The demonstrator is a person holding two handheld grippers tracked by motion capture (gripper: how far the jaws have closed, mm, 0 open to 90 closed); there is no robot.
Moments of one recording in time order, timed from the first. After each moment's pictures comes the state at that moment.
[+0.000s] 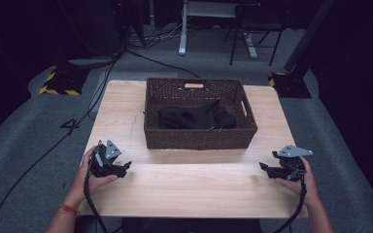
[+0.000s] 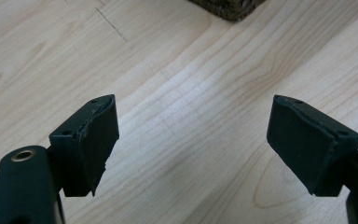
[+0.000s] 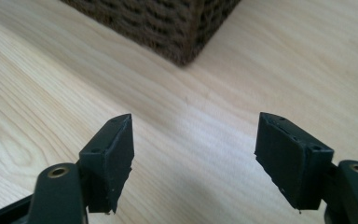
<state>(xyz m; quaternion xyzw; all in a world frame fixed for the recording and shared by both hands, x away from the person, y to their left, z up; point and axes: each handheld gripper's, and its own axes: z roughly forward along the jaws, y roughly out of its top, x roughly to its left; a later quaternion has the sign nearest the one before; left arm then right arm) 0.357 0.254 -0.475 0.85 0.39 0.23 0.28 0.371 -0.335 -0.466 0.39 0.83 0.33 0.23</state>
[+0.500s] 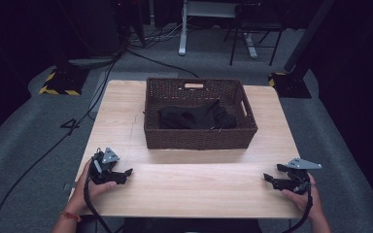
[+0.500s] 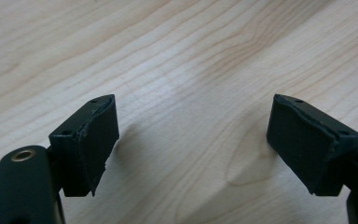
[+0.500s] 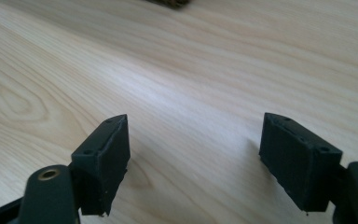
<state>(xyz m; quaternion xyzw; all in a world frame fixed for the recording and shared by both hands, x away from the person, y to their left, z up) 0.349 0.260 -0.501 0.83 0.42 0.17 0.32 0.345 -0.364 -0.502 0.45 0.79 0.36 0.19</state>
